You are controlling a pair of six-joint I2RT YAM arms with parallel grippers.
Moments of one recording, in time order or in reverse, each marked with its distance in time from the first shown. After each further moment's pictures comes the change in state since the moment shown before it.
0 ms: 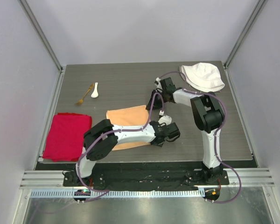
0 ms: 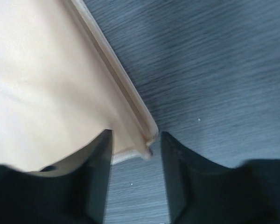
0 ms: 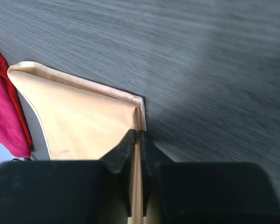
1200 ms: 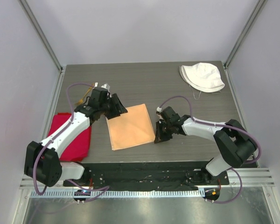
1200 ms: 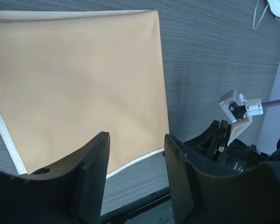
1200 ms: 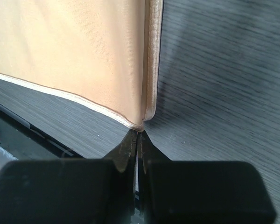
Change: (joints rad) left arm 0.789 -0.725 -0.492 0.323 0.663 -0.026; right arm 0.272 -0.591 -0.642 -0.106 0.224 0.037
